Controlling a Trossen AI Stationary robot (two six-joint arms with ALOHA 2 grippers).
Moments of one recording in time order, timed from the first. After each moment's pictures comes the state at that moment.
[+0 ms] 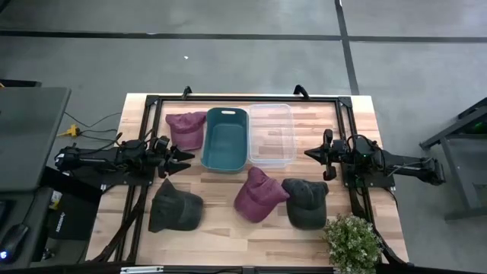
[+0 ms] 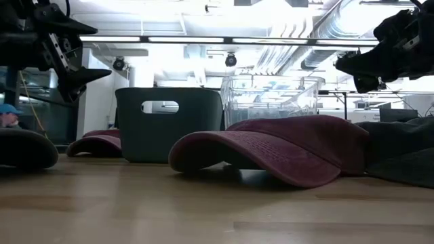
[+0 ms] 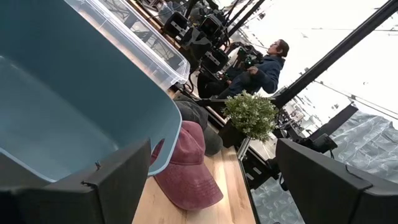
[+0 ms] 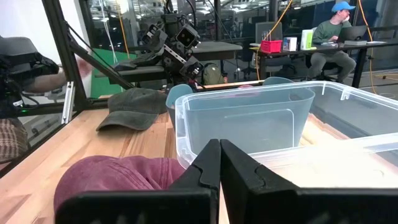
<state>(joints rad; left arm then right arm) -0.04 0.01 0.01 0.01 -0.01 -0.77 -0.15 0.05 0.01 0.03 -0.06 0.08</state>
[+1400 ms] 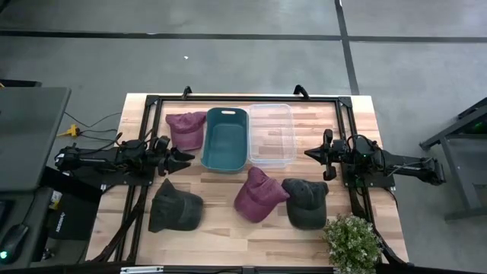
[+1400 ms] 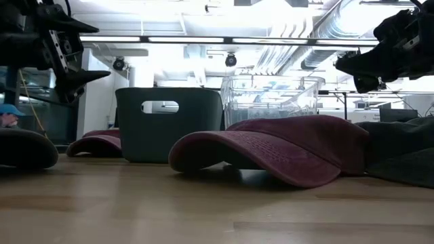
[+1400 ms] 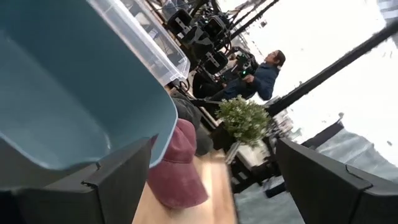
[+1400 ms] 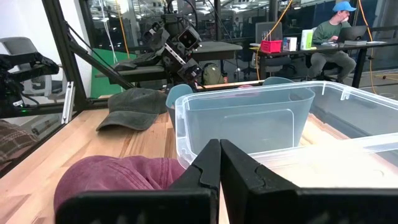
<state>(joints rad) -0.04 0.01 0.01 0.01 -0.01 -0.92 -0.15 0.05 0.01 0.03 -0.06 0.08</state>
